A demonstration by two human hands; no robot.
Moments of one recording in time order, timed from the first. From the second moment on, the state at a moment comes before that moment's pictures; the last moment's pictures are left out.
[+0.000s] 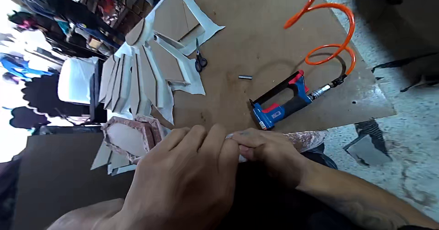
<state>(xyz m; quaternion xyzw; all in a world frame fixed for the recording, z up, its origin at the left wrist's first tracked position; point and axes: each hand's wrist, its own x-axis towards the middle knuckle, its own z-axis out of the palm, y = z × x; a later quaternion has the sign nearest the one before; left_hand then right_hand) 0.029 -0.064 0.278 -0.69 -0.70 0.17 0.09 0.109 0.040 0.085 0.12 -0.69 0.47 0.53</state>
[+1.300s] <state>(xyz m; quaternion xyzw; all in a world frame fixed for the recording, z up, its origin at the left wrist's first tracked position) -0.033 -0.144 0.245 -0.06 -0.80 -0.16 -0.57 0.063 0.145 -0.025 0.14 -0.97 0.15 -0.15</state>
